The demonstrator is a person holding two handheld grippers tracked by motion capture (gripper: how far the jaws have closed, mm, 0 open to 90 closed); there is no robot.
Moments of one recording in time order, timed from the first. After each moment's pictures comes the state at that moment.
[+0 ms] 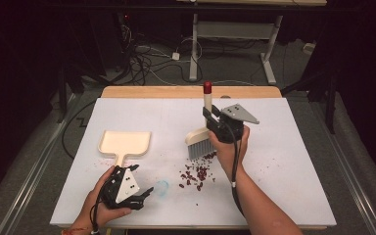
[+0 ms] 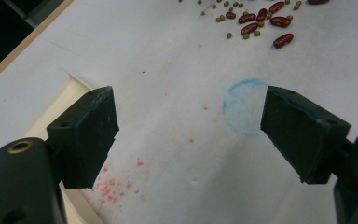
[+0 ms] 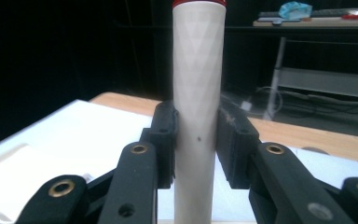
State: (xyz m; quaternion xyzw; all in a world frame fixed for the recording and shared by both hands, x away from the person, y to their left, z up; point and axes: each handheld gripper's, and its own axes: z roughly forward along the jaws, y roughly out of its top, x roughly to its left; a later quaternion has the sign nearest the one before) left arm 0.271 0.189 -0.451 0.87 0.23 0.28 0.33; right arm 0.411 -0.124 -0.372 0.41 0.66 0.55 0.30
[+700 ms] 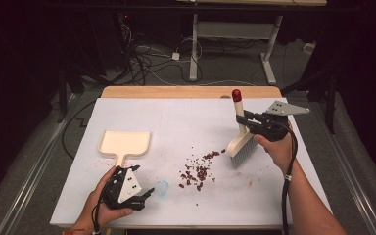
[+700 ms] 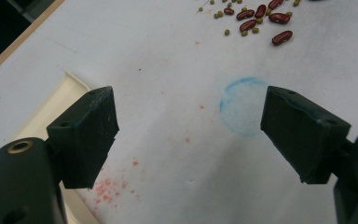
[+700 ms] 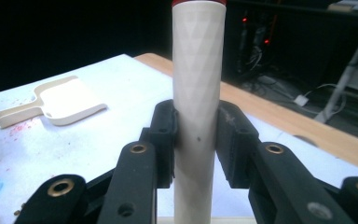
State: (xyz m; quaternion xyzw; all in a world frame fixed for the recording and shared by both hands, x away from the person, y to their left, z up) left arm 0.271 0.184 -0.451 0.88 0.23 0.28 0.32; right arm 0.430 -0.246 -0.373 0.30 0.76 0.54 0.20
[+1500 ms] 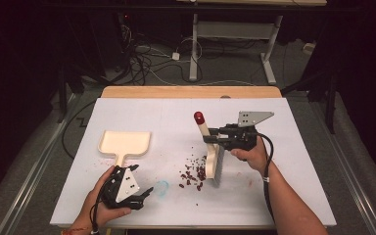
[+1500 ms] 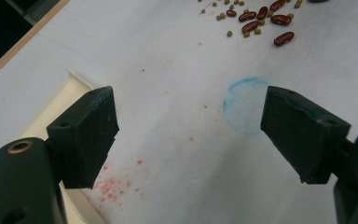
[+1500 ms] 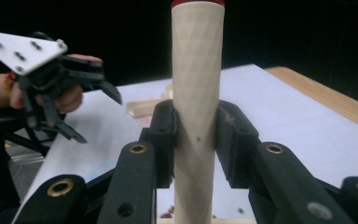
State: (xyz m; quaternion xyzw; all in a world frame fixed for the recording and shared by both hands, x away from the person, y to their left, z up) left arm 0.272 0.189 -0.450 0.87 0.23 0.28 0.33; right arm 0.427 -0.178 -0.396 0.10 0.78 0.61 0.03
